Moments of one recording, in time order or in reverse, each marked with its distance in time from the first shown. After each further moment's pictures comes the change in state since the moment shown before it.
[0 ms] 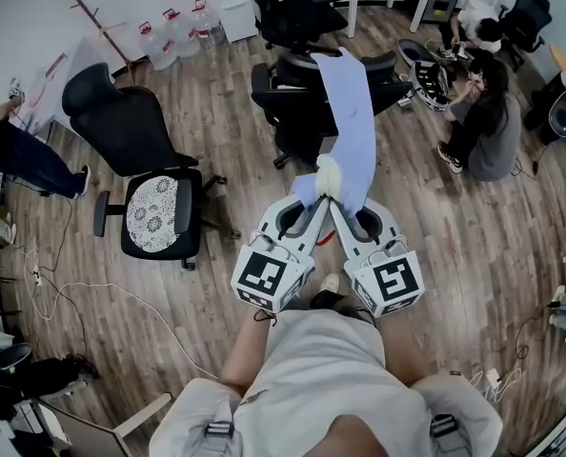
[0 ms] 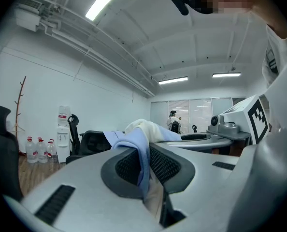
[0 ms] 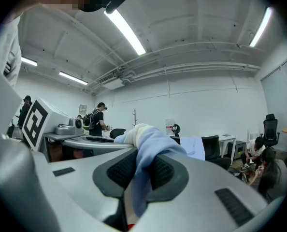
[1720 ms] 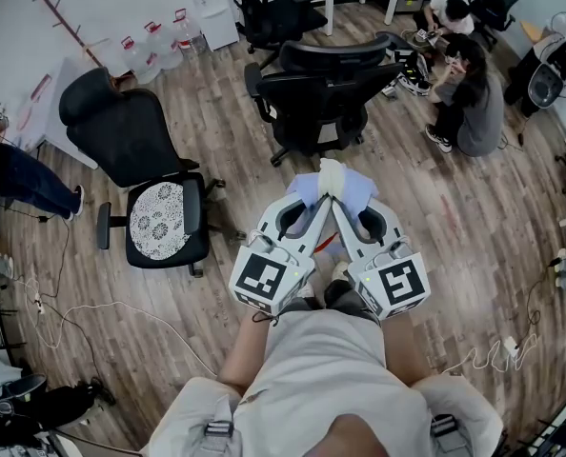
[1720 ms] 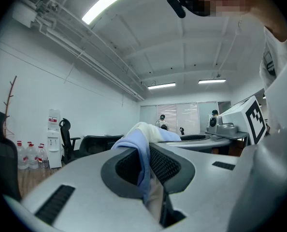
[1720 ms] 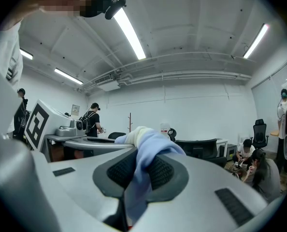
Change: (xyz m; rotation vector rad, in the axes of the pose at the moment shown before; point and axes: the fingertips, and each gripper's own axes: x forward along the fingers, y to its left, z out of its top) left arm -0.096 -0.002 0.013 0.031 -0.039 -0.140; right arm -0.020 0.096 0.020 -0.012 -0.040 -0.110
